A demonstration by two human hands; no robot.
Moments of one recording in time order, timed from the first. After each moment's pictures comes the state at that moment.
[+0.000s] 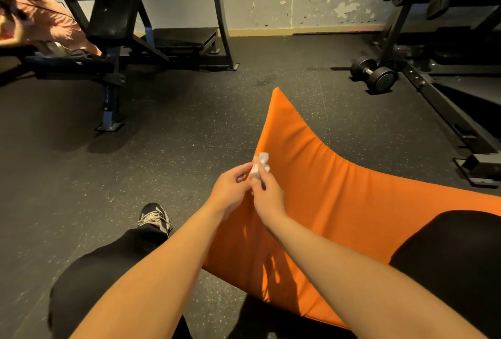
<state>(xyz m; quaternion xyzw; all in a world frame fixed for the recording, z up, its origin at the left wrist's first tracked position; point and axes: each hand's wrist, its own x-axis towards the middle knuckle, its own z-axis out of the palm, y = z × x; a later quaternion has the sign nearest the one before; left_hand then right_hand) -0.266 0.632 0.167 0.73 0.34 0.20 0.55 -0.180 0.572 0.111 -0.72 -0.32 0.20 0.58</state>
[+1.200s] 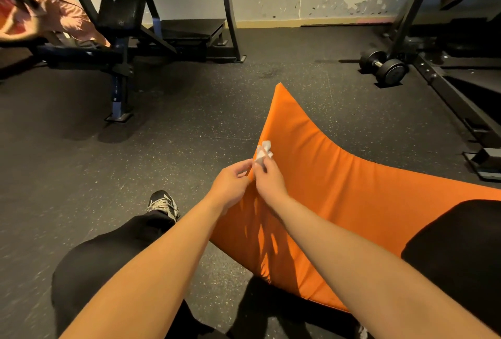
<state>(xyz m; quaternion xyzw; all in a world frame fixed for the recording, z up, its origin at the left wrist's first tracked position) -0.294 0.620 0.173 0.73 0.37 0.19 0.55 -0.176 0.592 0.102 -0.71 -0.33 0.24 0.58</state>
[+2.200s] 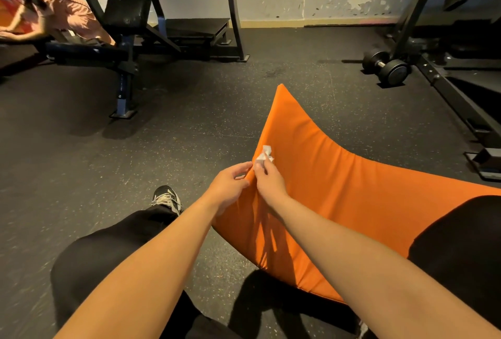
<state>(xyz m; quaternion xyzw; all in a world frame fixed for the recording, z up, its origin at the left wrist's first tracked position) -0.316 0.623 0.167 0.72 0.38 0.14 0.56 -0.190 0.587 0.091 -0.75 -0.32 0.25 0.51</state>
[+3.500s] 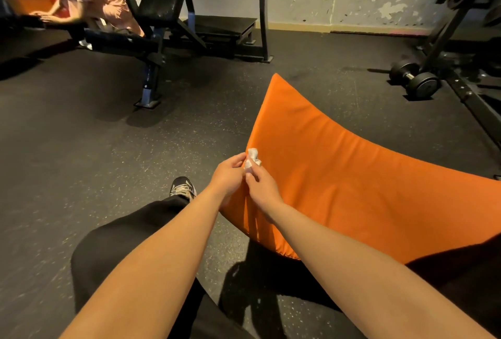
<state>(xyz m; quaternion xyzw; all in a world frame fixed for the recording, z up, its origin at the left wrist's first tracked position) -0.357 0.660 0.162 0.64 0.43 0.20 0.60 -0.260 0.608 0.104 -0.70 -0.42 0.29 0.49</state>
